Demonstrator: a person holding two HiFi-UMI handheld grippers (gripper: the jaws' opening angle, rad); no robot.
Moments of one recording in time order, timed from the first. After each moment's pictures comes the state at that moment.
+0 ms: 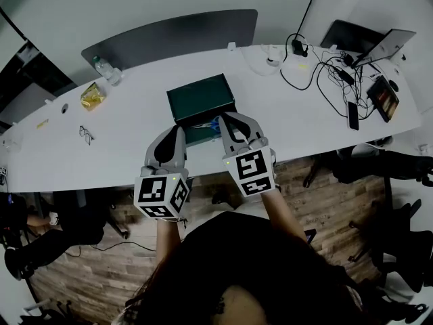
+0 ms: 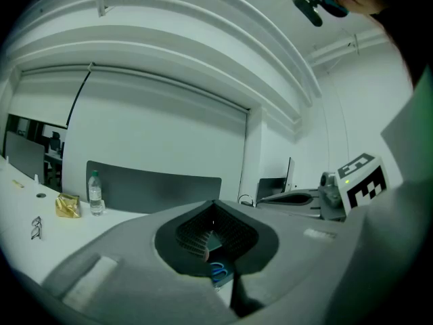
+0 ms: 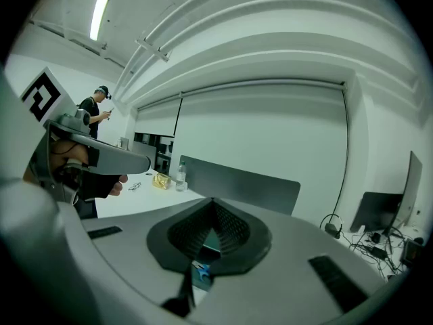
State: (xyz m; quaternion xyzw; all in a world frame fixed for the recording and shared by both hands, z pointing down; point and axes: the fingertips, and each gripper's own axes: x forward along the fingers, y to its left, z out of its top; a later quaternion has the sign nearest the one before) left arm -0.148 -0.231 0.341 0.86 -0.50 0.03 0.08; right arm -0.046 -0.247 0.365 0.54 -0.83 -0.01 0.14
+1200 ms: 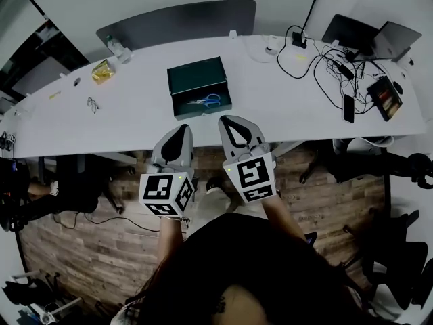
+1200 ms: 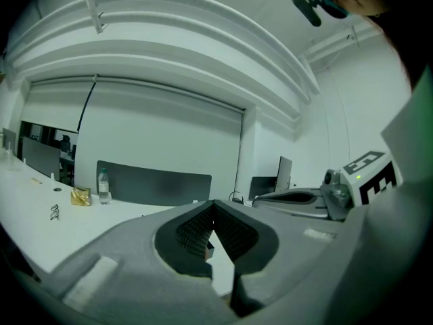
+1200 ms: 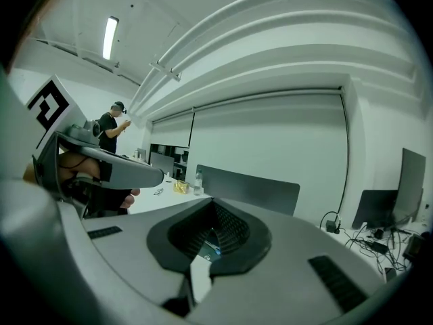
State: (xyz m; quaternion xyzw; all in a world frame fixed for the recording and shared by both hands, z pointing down) left arm -0.079 -0.109 0.330 0.84 -0.53 0.03 0.08; right arm 0.001 -0.122 0.344 0.49 -0.87 -0.02 0.11
